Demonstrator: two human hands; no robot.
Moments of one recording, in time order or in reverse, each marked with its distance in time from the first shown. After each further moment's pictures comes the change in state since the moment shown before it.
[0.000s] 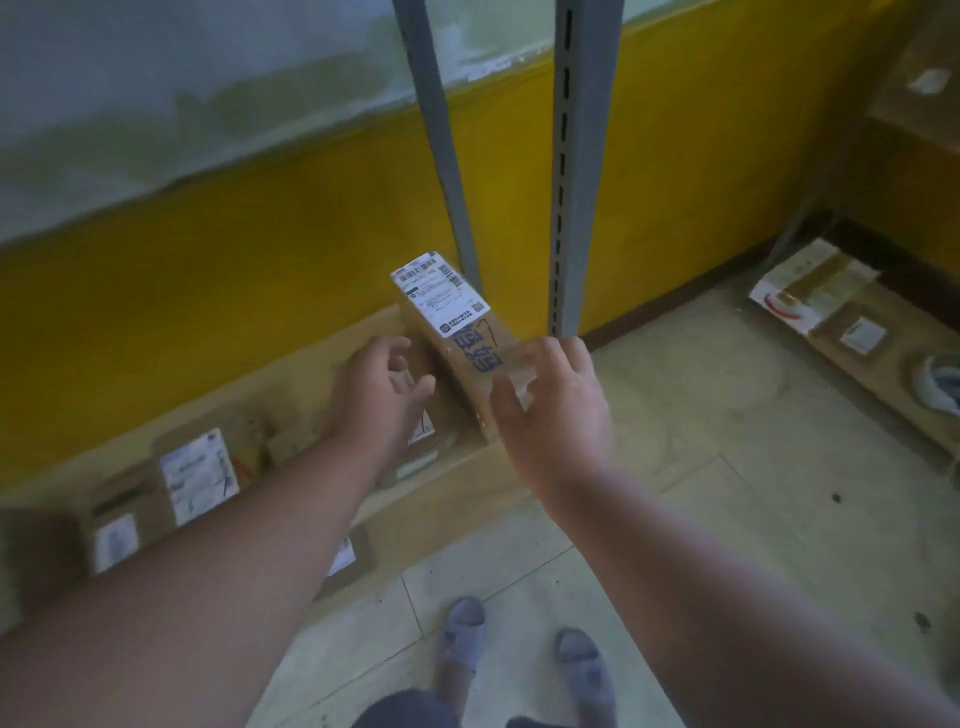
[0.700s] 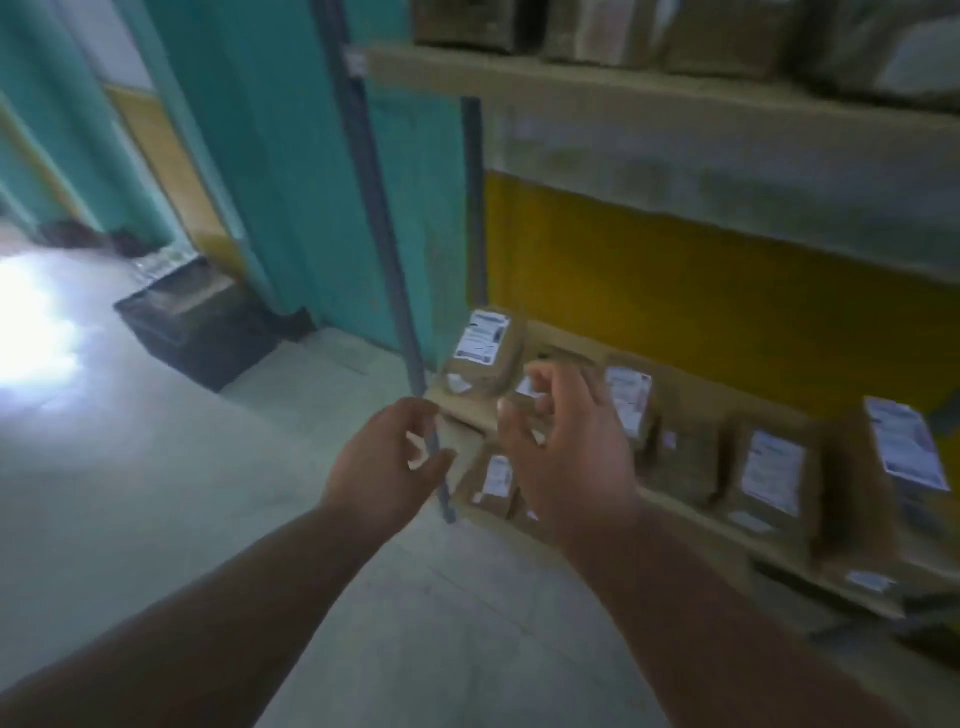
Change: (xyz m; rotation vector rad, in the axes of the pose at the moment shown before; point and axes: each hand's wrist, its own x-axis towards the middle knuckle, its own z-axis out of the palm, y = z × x) left_hand -0.377 -0.157 -0.237 0.066 0.569 -0.458; right_hand -0.258 -0.251 0.042 0.256 -0.569 -0.771
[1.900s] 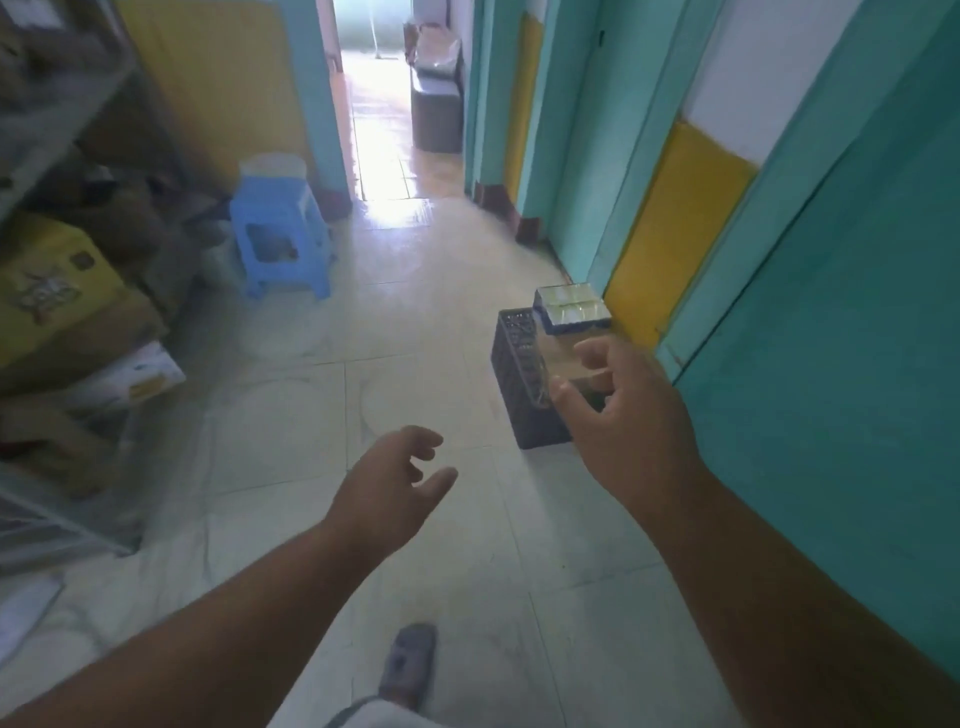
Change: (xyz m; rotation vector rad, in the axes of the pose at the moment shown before) left_hand 0.242 -0.620 -0.454 -0.136 0.482 -0.716; right_hand 0.289 -0.516 0.697 0.181 -0.702 -0.515
